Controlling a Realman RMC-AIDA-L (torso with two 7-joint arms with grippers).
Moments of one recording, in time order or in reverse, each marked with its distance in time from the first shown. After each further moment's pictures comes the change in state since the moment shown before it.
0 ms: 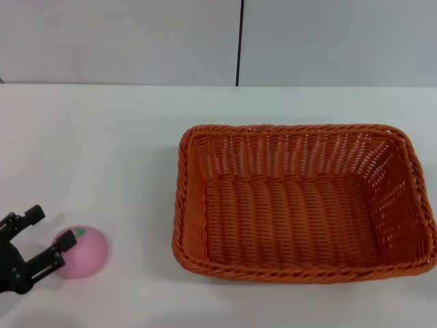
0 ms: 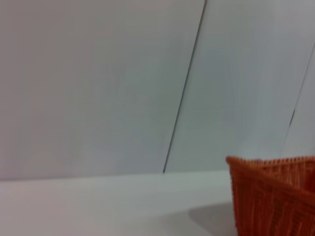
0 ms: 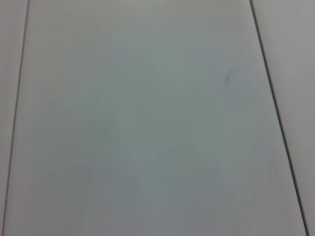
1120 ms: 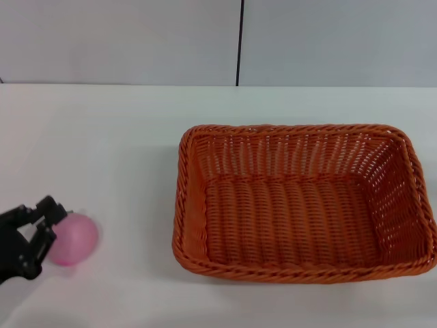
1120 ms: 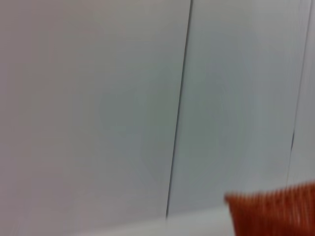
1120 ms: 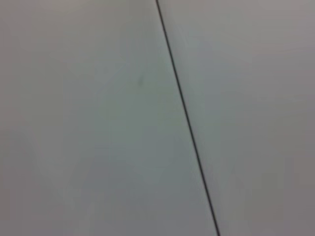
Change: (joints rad) left arm 0.012 -0.012 0.002 -0.080 -0.071 -0.013 0.163; right arm 0.018 0.005 0.197 0.178 0.005 -0.035 -0.026
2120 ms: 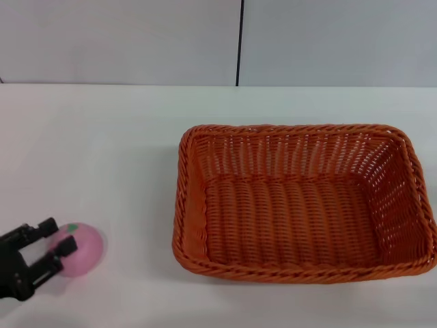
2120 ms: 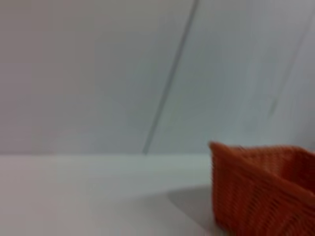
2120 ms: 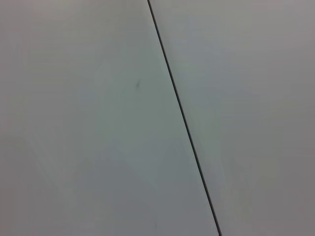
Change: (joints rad) left arm -0.007 0.008 0.204 0.147 -0.032 0.012 -0.306; right arm -0.002 0.000 0.016 0.046 -0.007 -0.040 0.000
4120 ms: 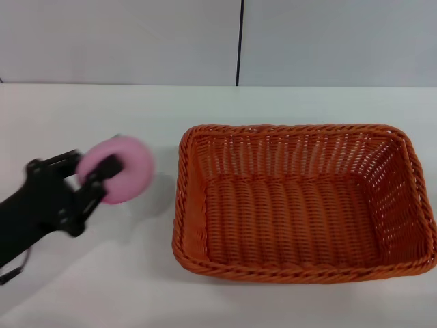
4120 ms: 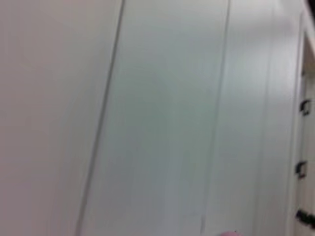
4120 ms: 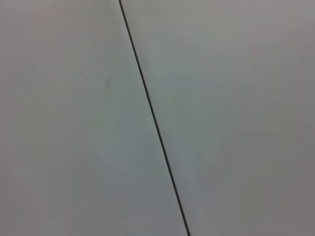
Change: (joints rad) left arm -0.151 -0.011 -0.053 -0.200 -0.068 -0.156 0.201; right arm -0.017 -0.002 0.047 0.034 0.008 0.008 0.000
